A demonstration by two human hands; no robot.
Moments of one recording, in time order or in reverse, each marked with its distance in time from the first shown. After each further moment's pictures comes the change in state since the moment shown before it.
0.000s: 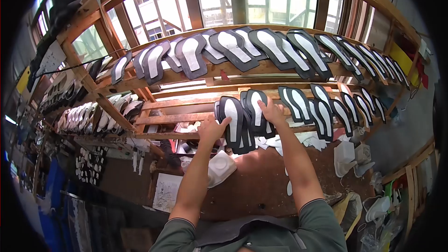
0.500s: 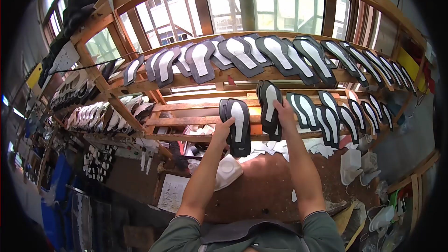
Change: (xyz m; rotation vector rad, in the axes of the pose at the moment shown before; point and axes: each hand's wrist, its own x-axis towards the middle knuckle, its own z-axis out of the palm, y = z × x) left_hand 0.024 -0.007 0.044 -1.425 -0.202 -0.056; right_hand -0.035 -0.030 -0.060 1.378 -0.073 0.022
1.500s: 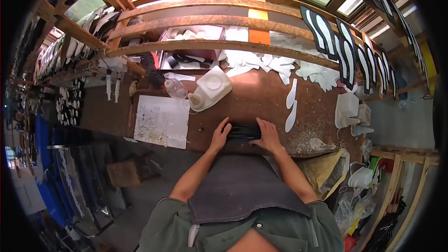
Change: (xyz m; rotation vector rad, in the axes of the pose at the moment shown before) left_hand -0.262 -0.269 -0.061 0.282 -0.073 -0.243; right_hand -0.279 0.216 -0.096 -1.241 -0.532 -0.169
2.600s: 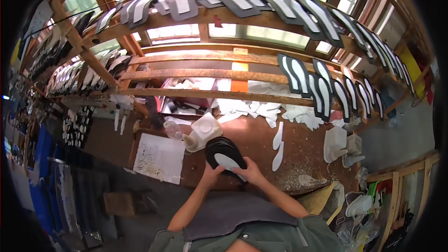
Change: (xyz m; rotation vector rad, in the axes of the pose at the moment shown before) left_hand -0.025 0.116 0.021 -0.635 0.069 0.233; right_hand 0.026 -0.053 -0.048 0.935 -0.081 0.386
